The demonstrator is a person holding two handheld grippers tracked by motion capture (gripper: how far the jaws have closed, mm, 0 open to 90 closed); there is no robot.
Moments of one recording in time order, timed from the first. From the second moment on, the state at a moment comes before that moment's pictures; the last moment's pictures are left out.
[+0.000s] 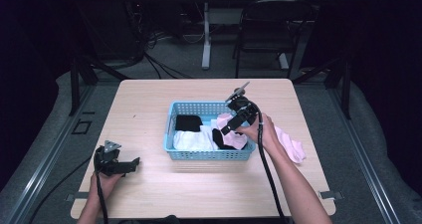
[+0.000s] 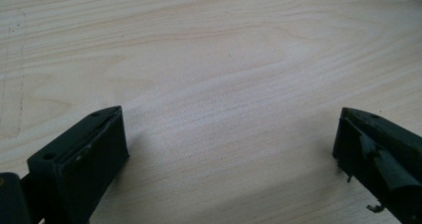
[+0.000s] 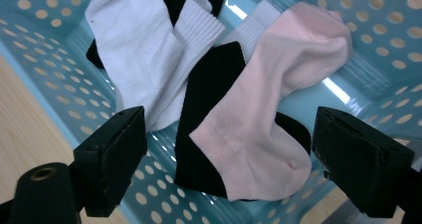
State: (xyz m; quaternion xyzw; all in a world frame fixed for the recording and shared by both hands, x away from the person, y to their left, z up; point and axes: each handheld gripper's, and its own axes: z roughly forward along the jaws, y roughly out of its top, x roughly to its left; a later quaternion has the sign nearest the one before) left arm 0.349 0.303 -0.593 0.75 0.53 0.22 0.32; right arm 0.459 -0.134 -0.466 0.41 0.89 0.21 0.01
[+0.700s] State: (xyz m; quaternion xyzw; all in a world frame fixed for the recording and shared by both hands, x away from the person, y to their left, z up) left arm 0.349 0.303 -0.593 0.75 0.53 0.22 0.32; right arm 0.480 -0.125 -0.509 0.44 0.89 0.14 0.01
